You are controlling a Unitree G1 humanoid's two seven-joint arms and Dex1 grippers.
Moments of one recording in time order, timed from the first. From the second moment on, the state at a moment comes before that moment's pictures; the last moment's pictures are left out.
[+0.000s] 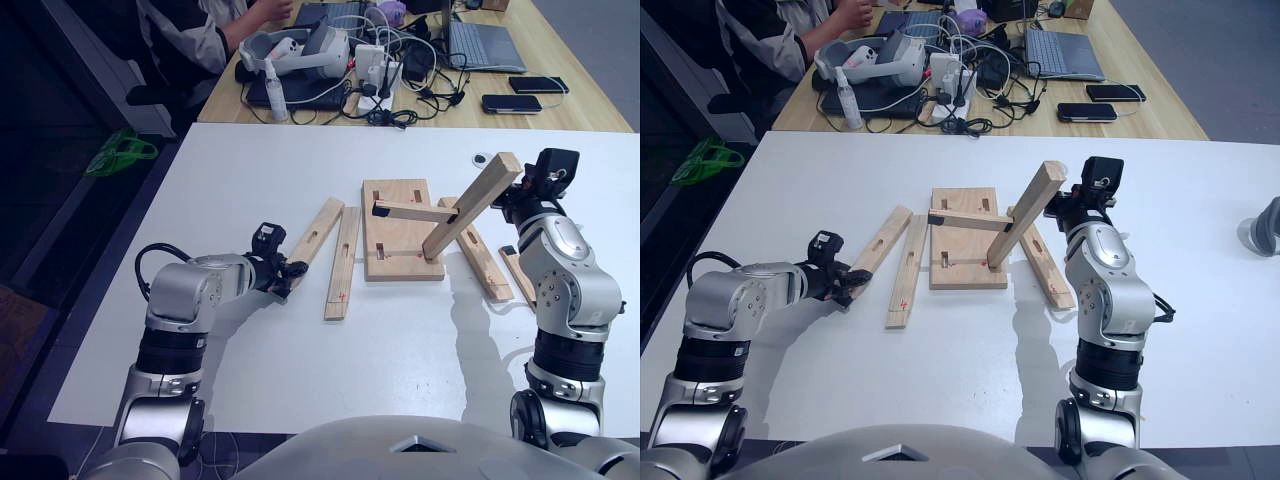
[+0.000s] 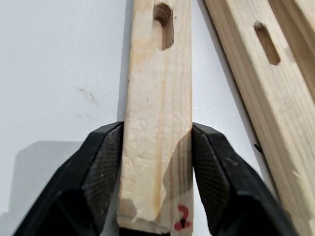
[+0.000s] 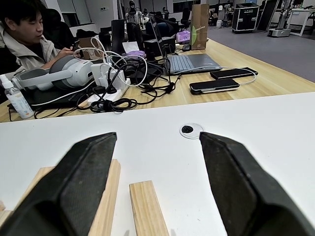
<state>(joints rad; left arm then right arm) -0.25 0.48 -0.02 -0.15 -0.38 1.23 -0.39 -0.28 -0.17 -0.19 -0.31 0.29 0.74 -0.05</state>
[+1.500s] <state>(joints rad) -0.94 0.38 -0.04 -0.18 -0.42 0.64 -0.61 -1.12 -0.33 -0.49 0.05 1.18 1.21 0.11</state>
